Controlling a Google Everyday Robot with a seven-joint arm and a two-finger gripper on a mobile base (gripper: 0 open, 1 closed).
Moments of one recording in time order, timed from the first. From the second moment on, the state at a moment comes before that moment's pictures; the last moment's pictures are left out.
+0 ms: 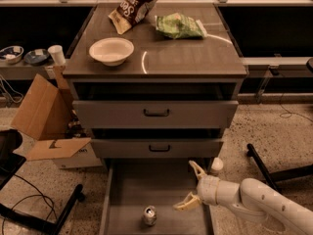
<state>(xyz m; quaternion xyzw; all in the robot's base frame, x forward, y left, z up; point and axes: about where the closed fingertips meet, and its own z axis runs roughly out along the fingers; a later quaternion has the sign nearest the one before) 0.493 -0.101 0.459 -0.46 0.69 0.27 0.48</state>
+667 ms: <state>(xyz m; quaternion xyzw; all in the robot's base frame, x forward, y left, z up) 0.492 -0.094 0.457 -0.45 0.69 0.28 0.49</state>
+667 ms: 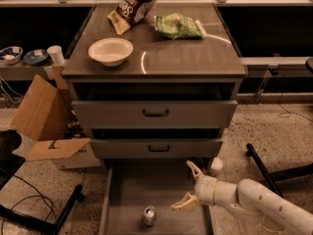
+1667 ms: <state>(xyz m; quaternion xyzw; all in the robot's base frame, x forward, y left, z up) 0.498 0.004 0.356 -0.50 0.65 0.32 0.48</state>
